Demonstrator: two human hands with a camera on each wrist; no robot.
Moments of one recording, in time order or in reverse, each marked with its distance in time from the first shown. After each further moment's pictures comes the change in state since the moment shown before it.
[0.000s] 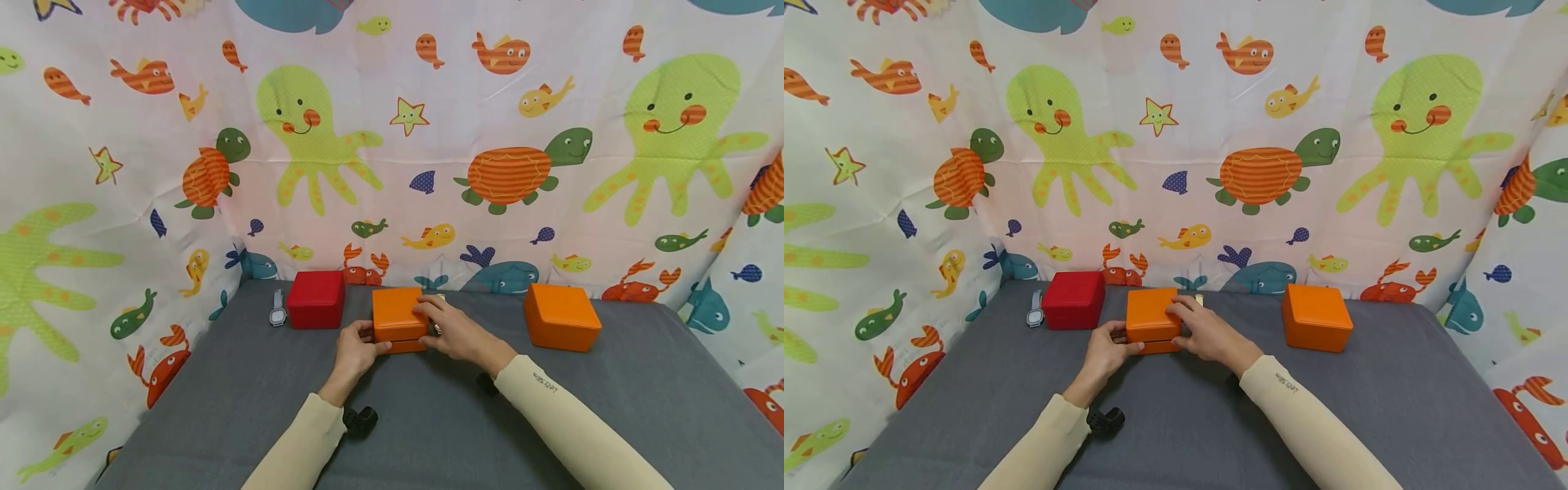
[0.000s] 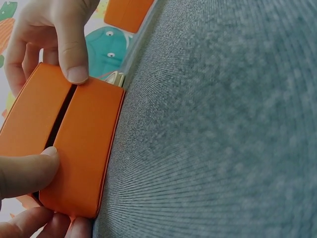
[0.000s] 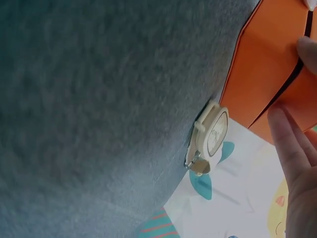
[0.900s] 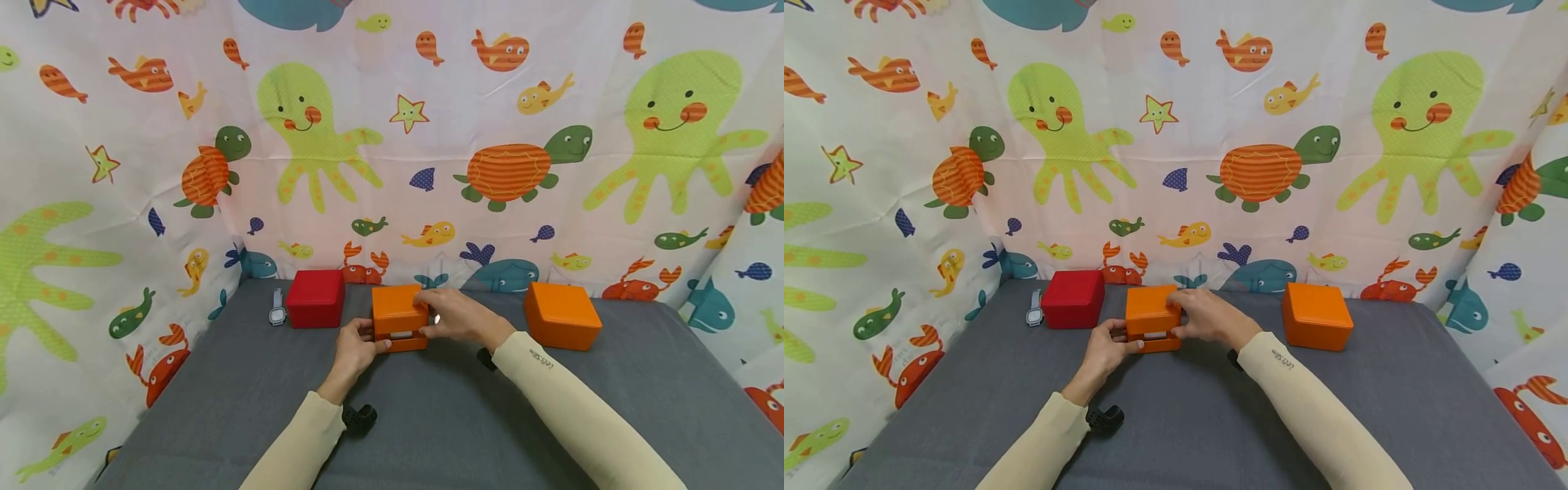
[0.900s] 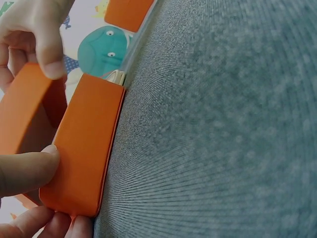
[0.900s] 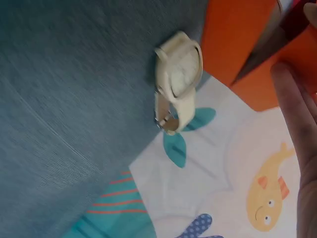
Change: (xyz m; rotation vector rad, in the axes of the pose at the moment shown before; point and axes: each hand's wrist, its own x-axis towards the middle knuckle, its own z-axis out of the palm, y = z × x) left_hand 0.000 0.001 -0.002 -0.020 -0.026 -0.032; right_hand 0.024 0.000 -0.029 -0.030 -0.137 -0.016
